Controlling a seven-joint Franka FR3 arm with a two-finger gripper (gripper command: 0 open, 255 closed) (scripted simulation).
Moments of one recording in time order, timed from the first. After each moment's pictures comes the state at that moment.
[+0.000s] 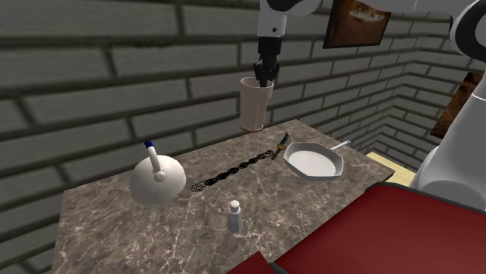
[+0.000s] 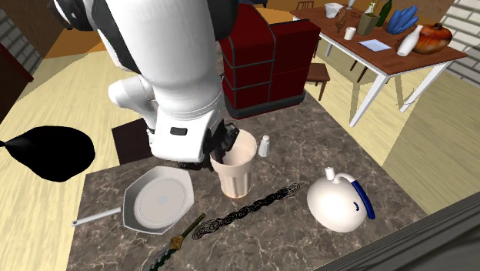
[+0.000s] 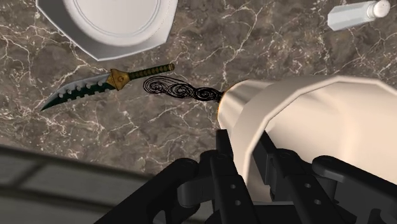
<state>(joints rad) -0.02 0.00 0.09 -1.64 0.09 1.58 -0.01</state>
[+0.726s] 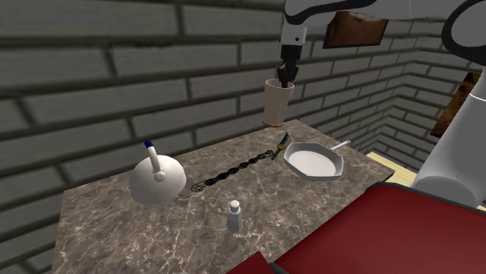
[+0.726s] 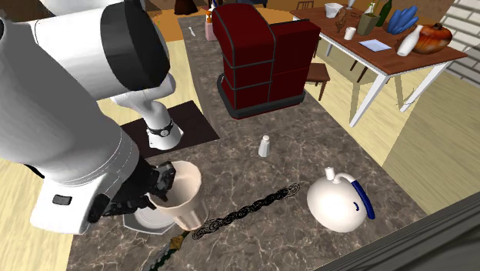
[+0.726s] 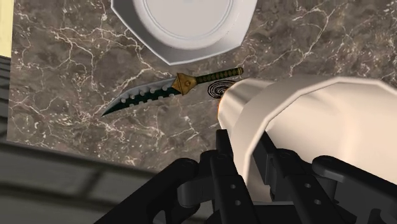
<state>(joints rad) -0.15 0.02 -0.03 -1.69 0.08 1.63 -0.26</state>
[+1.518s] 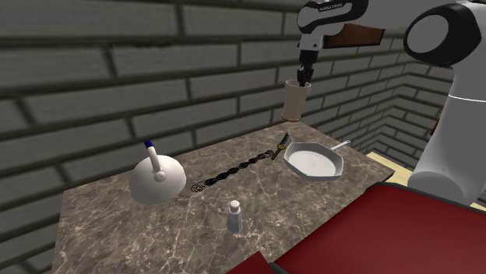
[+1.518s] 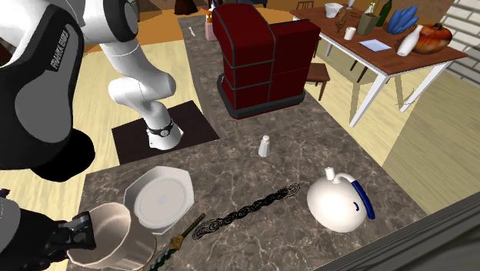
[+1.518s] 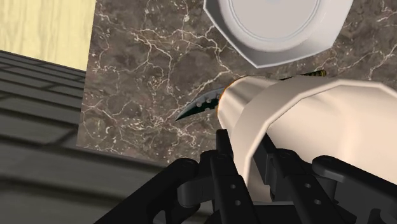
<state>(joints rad) -0.29 0.18 -0.15 -1.55 0.08 1.64 -0.53</state>
